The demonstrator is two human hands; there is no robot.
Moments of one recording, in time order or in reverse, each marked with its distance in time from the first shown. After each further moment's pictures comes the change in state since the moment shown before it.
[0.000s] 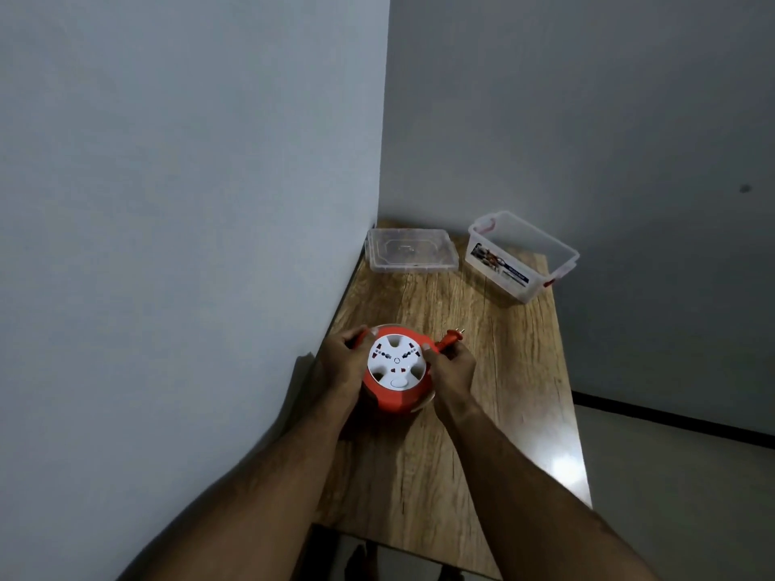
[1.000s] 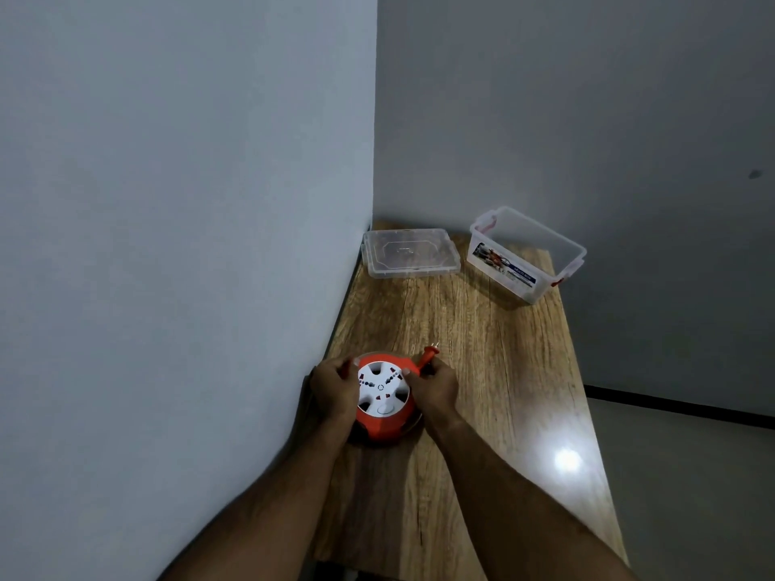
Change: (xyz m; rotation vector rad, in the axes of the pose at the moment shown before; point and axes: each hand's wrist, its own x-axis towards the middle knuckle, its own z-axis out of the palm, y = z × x) left_hand 0.026 -0.029 -0.008 0.274 0.063 0.041; right_hand 0.019 0.038 0.036 -0.257 -0.056 -0.013
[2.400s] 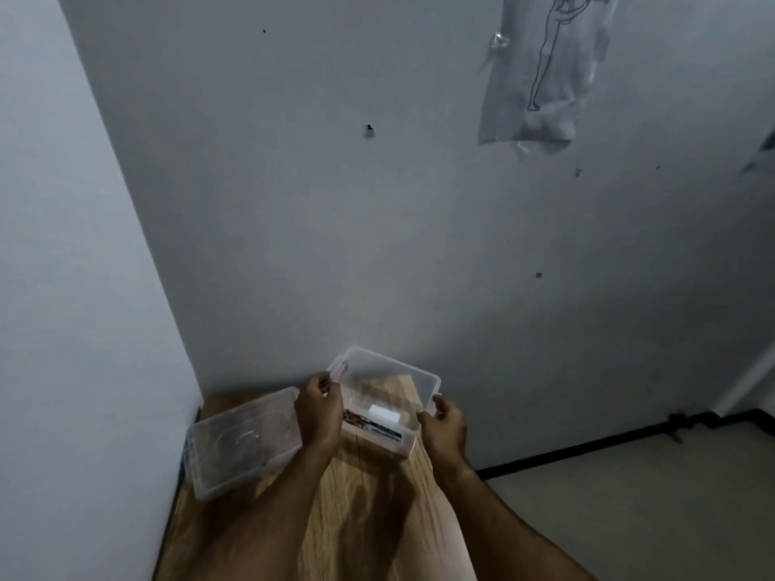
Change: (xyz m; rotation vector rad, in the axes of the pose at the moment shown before) left_hand 0.113 0.271 0.247 -0.174 -0.272 0.266; right_hand 0.255 -0.091 -0.200 0.137 0.488 -0.002
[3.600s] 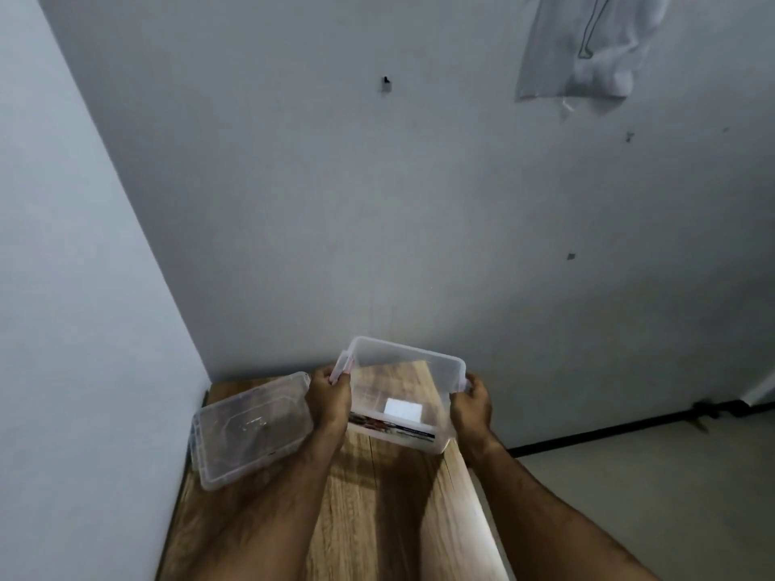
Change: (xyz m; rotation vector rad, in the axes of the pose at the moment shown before) left_hand 0.043 -0.035 0.031 -0.075 -0.031 -0.197; right_hand 0.040 -0.021 -0.004 0.054 0.008 0.025
